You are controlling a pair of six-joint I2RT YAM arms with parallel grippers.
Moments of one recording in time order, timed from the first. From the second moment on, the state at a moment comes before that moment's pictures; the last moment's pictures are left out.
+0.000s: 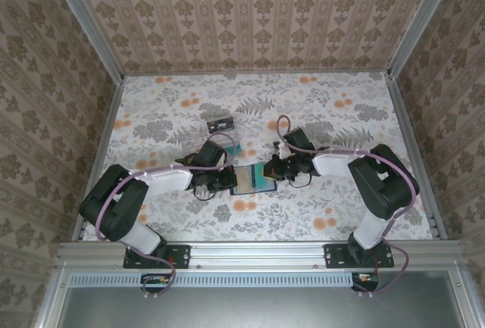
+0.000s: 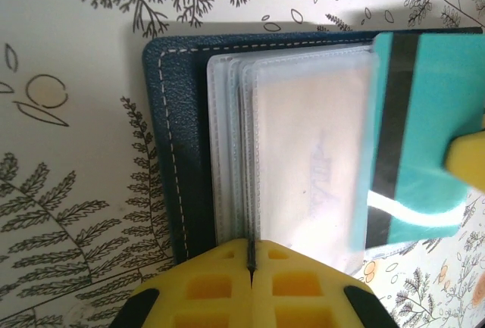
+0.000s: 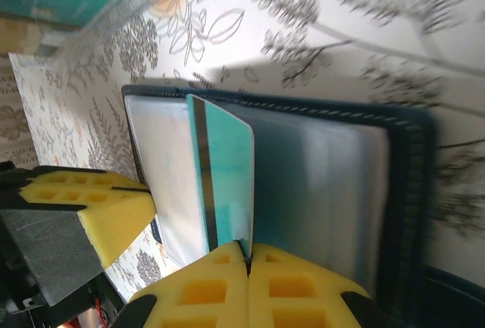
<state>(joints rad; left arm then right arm) -0.68 1.53 0.66 -0.17 0.33 -0.78 0.47 1.70 0.79 -0.06 -0.58 0.73</state>
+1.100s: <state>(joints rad) -0.55 1.37 0.70 0.26 0.58 -1.07 0.39 1.46 0.89 -0.03 -0.75 0.77</state>
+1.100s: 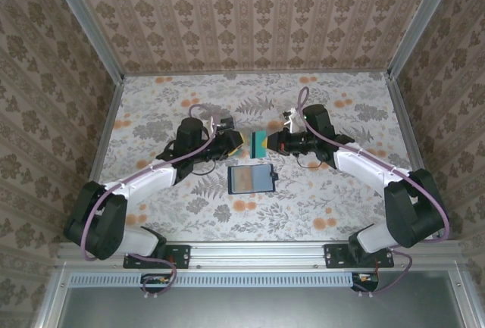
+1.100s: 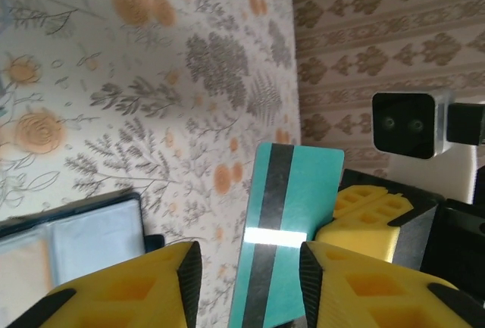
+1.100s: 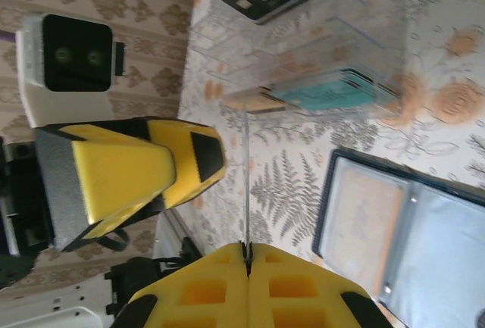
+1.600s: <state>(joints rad) -0.55 1.38 0.67 0.45 0.64 -1.18 0.39 1.46 0.88 0.13 -0.85 0.87</state>
